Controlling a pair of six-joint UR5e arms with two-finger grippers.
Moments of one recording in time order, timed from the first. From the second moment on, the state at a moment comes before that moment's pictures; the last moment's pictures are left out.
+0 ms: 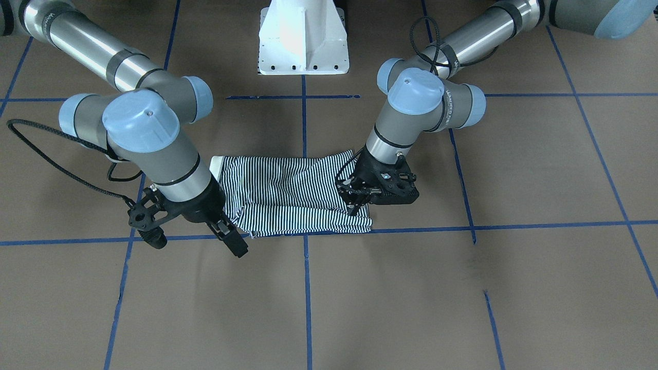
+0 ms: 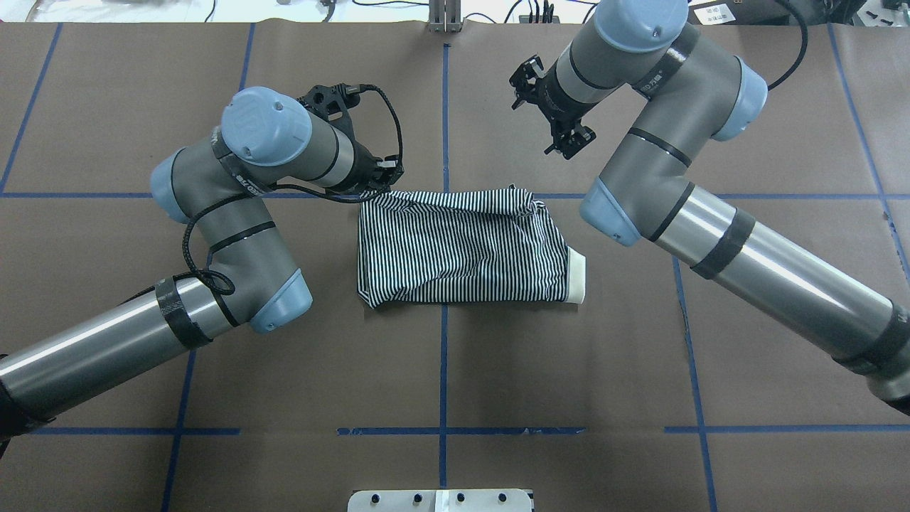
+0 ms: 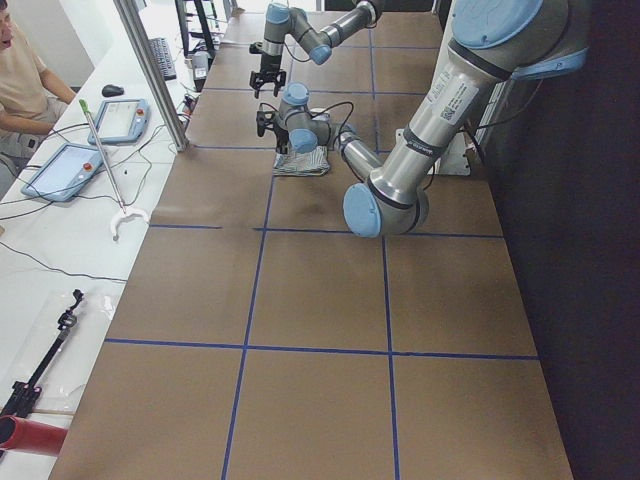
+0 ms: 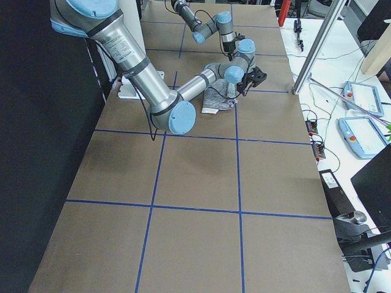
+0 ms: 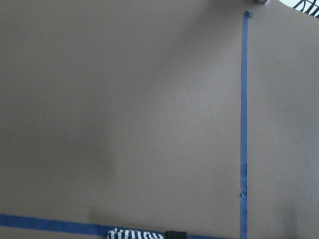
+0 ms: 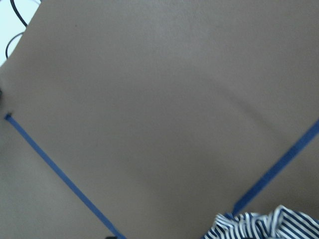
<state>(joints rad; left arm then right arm) -0.65 -2.27 -1.42 -2.11 -1.86 -1.39 0.79 -0.86 1.46 -1.24 2.00 1.97</state>
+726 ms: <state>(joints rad) -0.59 -2.28 -1.39 -2.11 -1.87 -1.35 0.57 -0.89 1.50 -1.28 1.86 1.95</state>
